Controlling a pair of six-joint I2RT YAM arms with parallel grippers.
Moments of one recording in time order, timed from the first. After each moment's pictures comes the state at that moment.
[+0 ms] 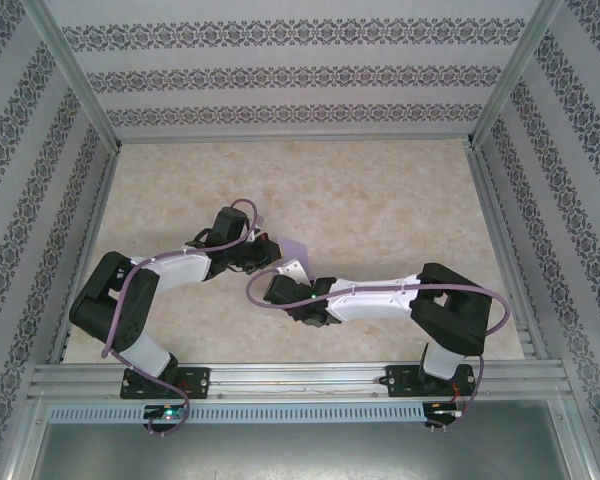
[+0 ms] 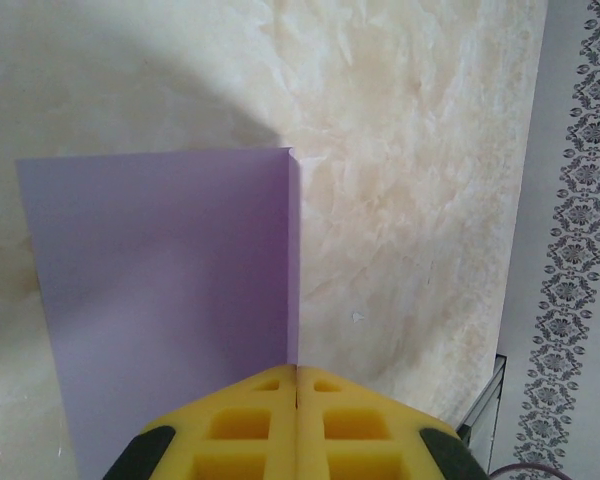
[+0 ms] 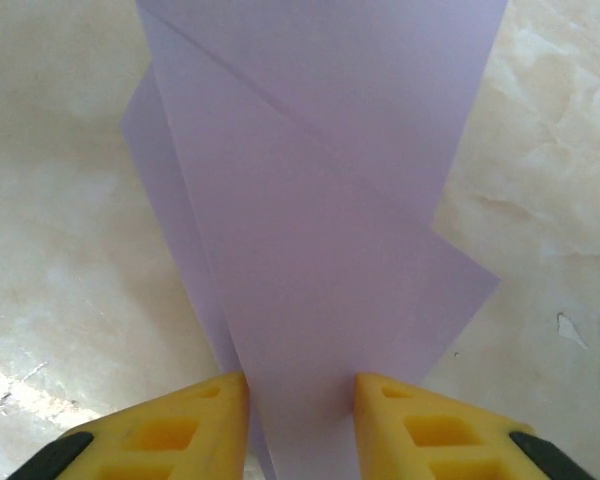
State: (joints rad) left arm -0.43 1.60 0.75 0.08 0.55 -0.90; right arm 1.16 1.71 0.95 -0.48 0.45 0.57
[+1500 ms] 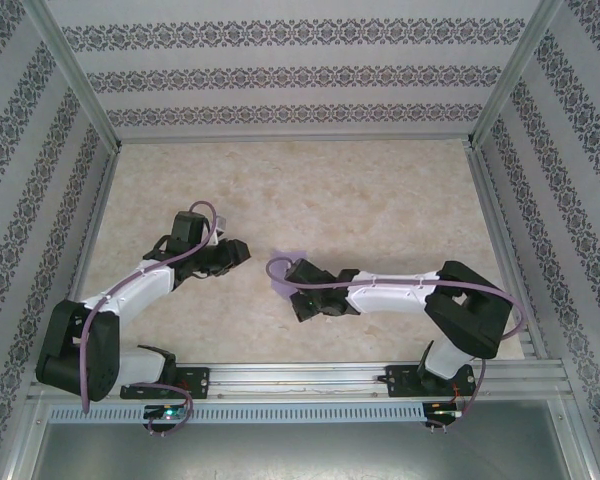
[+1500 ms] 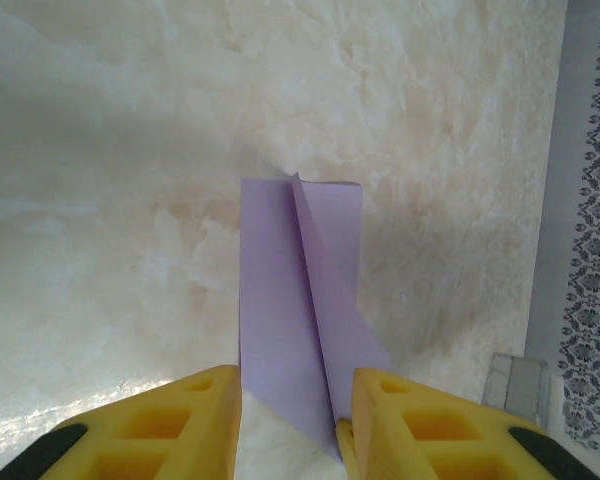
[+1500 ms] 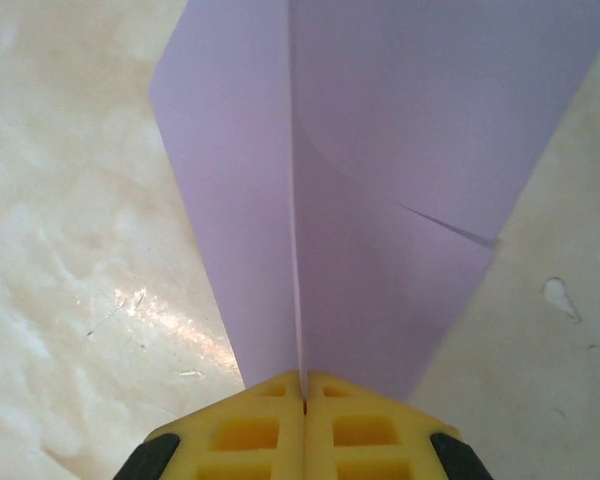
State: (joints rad) left arm -0.22 1.30 0.64 -0.19 0.57 -0.73; right arm 1.00 1.61 0.80 -0.29 0.02 0.54
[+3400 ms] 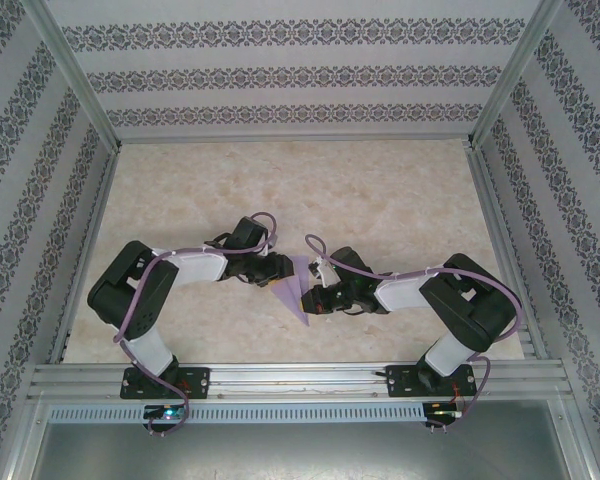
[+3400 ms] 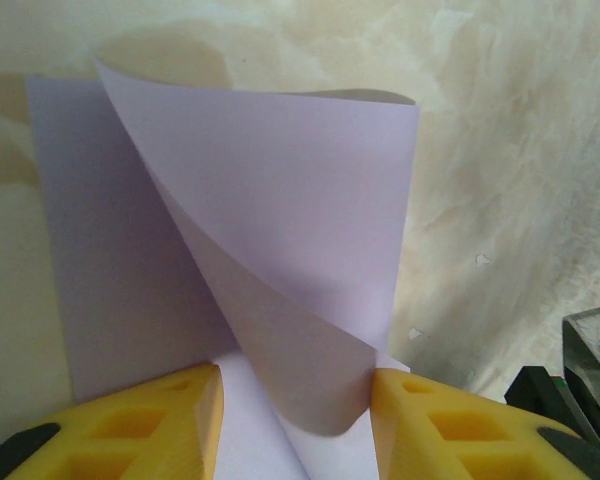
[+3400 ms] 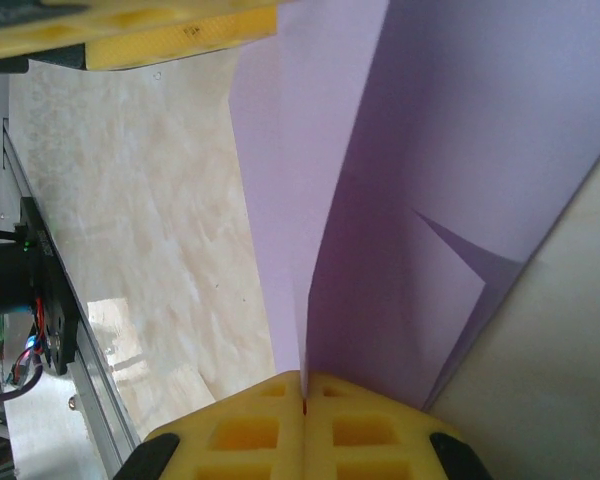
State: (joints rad) left arm -0.53 1.71 0.81 -0.09 0.49 -0.81; right arm 0.71 1.62 0.50 0.26 -0.64 0.66
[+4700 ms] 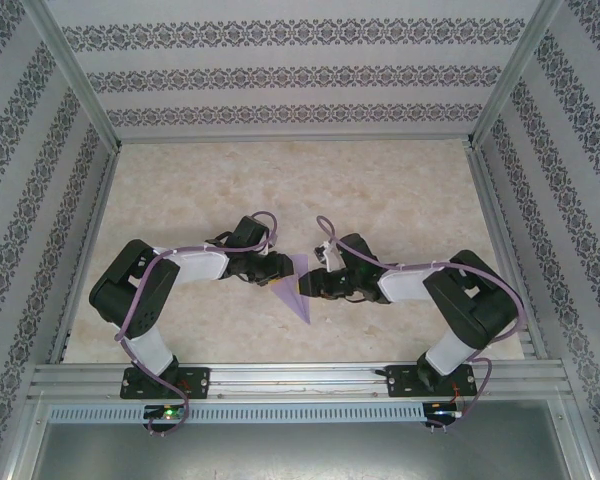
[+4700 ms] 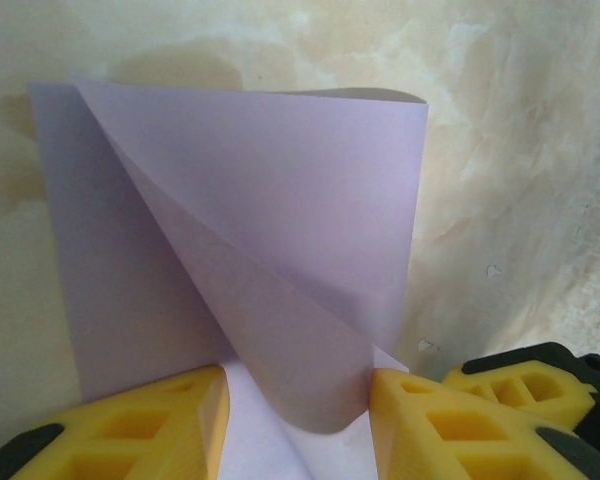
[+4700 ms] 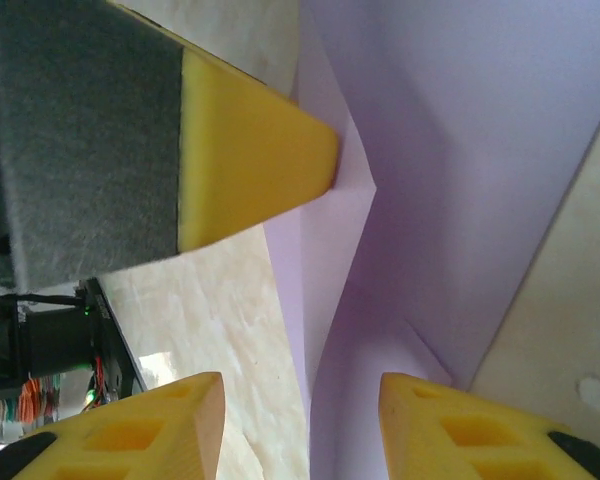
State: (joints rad) left arm -0.53 1.72 0.82 -0.11 0.47 -0.81; right arm 0.62 1.64 0.56 0.28 -0.69 0.73
